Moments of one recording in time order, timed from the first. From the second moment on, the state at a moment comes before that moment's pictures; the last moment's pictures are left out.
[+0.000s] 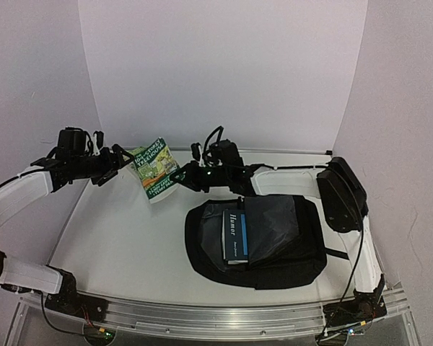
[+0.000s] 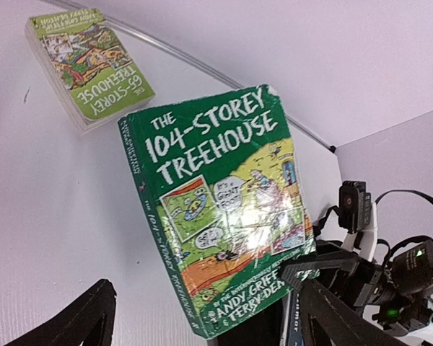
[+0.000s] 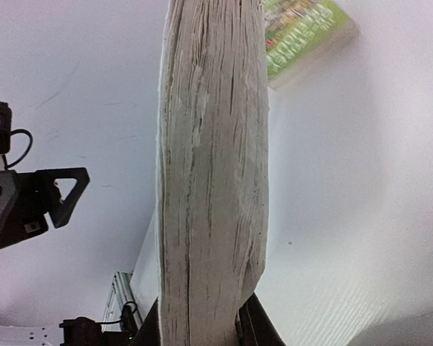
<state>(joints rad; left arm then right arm) -0.22 1.21 0.93 -0.26 0.33 -0.66 0.84 2.28 1.76 0.18 -0.39 0.86</state>
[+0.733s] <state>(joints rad) -0.22 1.09 1.10 -0.58 0.80 -0.44 0.84 1.70 1.37 -0.02 -0.62 0.64</state>
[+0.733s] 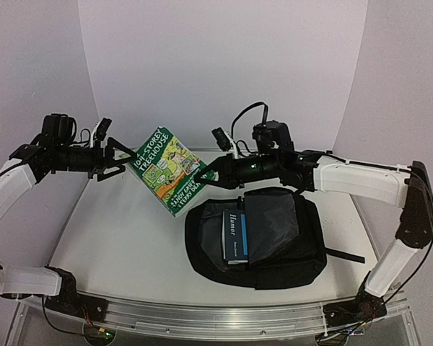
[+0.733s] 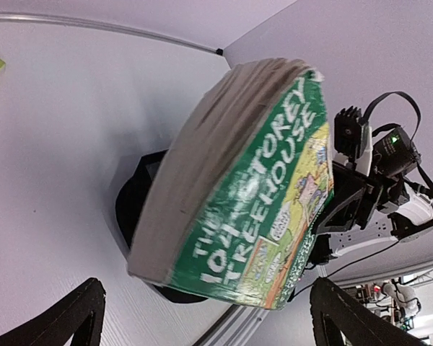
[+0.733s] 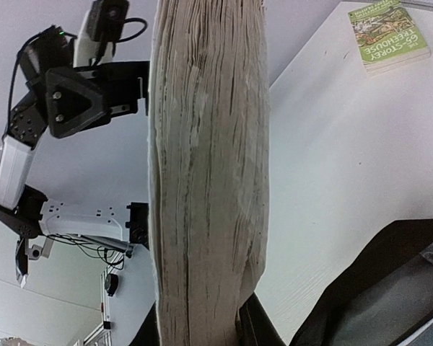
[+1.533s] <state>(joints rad) -0.30 1.25 1.12 -0.63 1.17 -0.36 0.84 1.65 1.34 -0.10 -0.84 0.56</state>
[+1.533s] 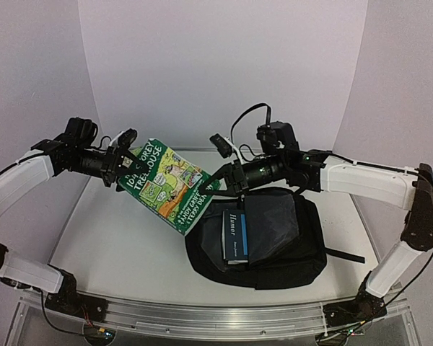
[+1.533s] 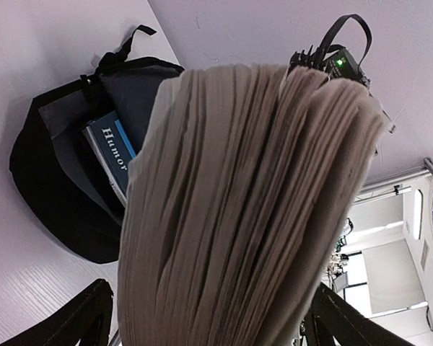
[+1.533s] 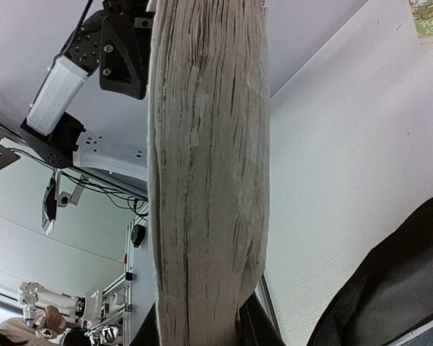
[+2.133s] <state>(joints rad) -0.35 1.33 1.16 -0.71 1.24 -0.29 0.84 1.65 1.34 -0.21 -0.89 0.47</state>
